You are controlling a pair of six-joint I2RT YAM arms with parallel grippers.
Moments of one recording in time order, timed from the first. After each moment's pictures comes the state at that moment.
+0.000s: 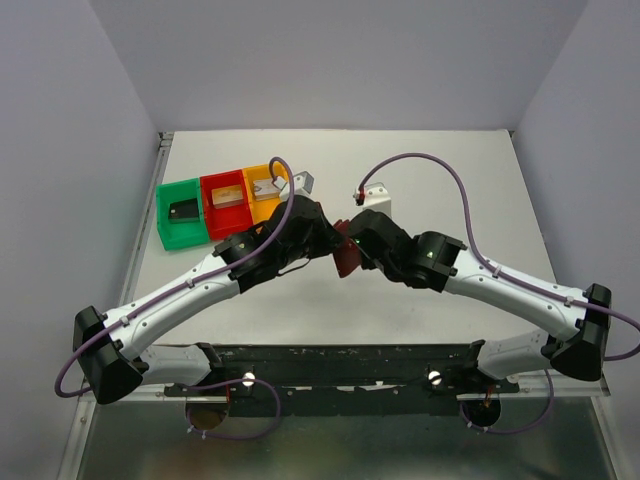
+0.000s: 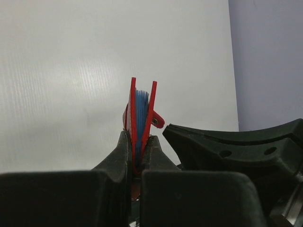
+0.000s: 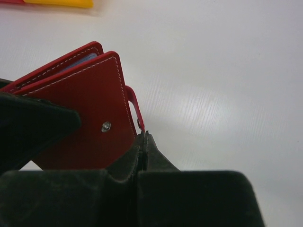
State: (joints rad) left arm -0.91 1.22 1.14 -0.45 -0.22 -0.96; right arm 1.06 1.35 1.26 -0.73 0.59 0.50
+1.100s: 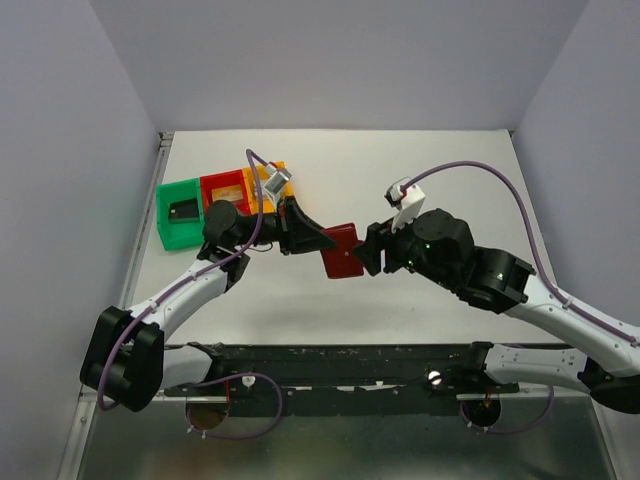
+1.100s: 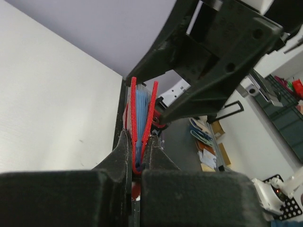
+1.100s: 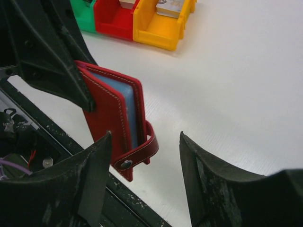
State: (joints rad) left arm -0.43 1.23 0.68 0.87 1.08 -0.98; right arm 1.04 1.02 1.16 -0.54 0.29 0.31
